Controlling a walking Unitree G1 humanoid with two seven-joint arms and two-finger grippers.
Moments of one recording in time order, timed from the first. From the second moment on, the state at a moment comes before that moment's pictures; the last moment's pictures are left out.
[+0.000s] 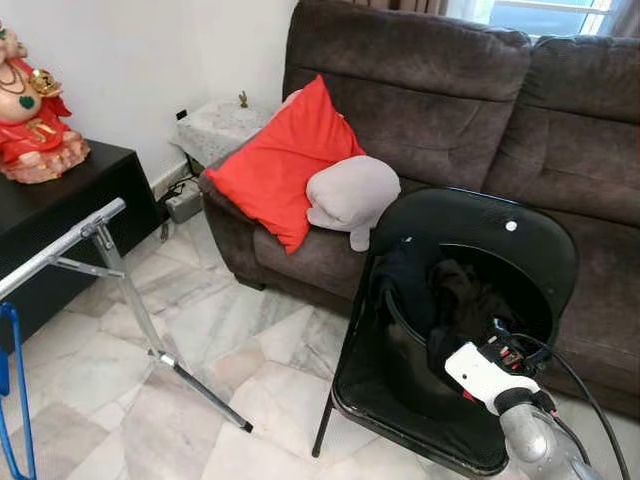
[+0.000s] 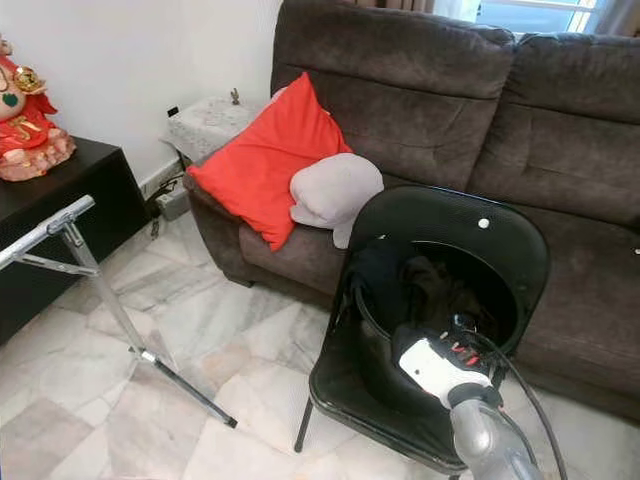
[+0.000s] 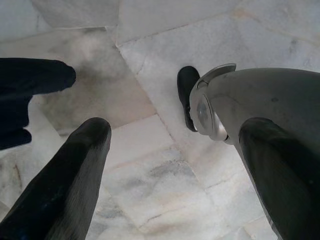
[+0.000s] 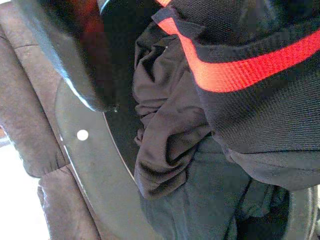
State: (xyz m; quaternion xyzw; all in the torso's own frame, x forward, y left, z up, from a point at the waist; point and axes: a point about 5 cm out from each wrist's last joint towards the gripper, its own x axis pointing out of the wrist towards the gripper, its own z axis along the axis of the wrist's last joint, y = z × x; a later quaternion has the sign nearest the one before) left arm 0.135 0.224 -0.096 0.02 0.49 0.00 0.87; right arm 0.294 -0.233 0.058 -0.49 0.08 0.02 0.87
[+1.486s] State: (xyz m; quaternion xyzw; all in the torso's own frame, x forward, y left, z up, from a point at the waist) left arm 0.135 0.224 -0.096 0.03 0.49 0.00 0.87; right arm 0.303 -0.225 0.071 -0.28 0.07 -0.08 0.96
